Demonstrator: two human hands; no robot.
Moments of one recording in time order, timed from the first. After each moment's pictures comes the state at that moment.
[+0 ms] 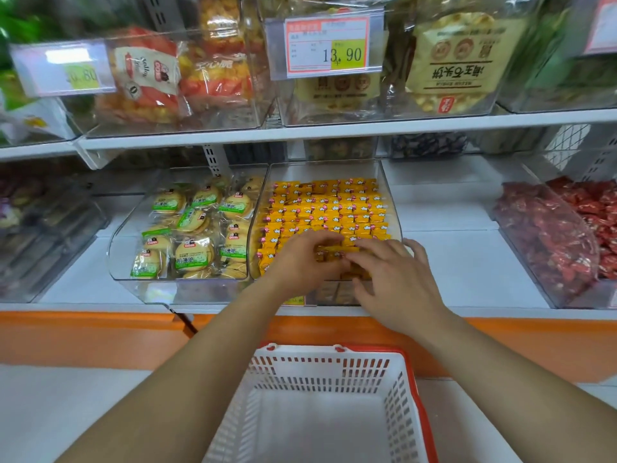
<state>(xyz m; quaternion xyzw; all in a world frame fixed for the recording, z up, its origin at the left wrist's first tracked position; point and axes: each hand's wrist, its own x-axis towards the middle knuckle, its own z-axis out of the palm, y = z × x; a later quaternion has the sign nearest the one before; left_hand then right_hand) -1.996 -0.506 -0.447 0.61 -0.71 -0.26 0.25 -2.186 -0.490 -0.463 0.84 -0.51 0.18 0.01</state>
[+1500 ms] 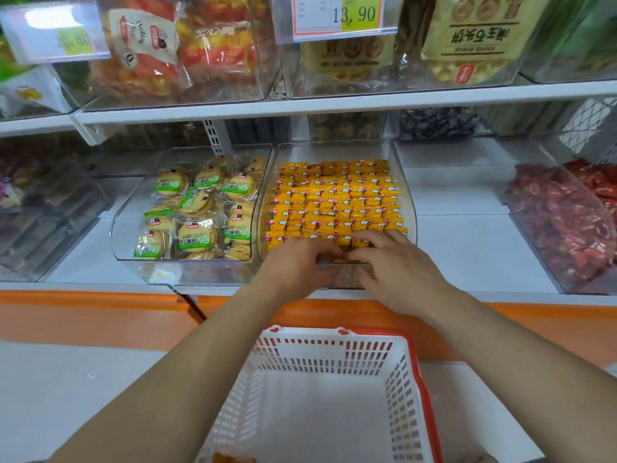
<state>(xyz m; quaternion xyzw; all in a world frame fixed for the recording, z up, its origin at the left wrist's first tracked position) -1.983 -0.485 -0.467 0.60 -0.76 -0.17 0.18 -2.186 -0.500 -0.470 0.87 -0.48 0.10 -0.09</state>
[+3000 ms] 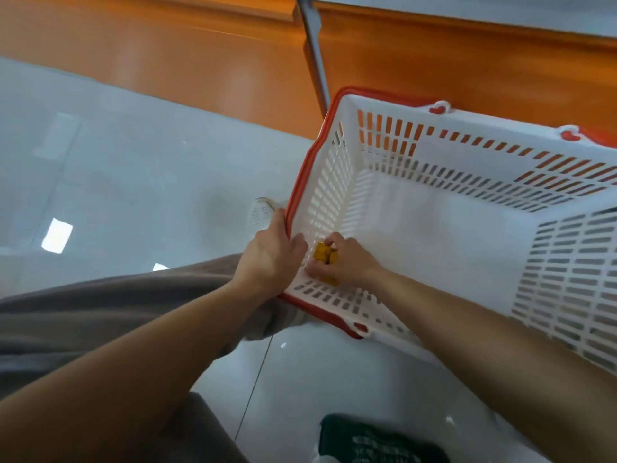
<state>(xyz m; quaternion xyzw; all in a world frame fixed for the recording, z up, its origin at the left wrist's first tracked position) -1.811 -0.217 -0.702 0.86 -0.39 -0.32 0.08 -1.949 -0.290 -0.834 0.69 -0.43 -0.14 -0.57</state>
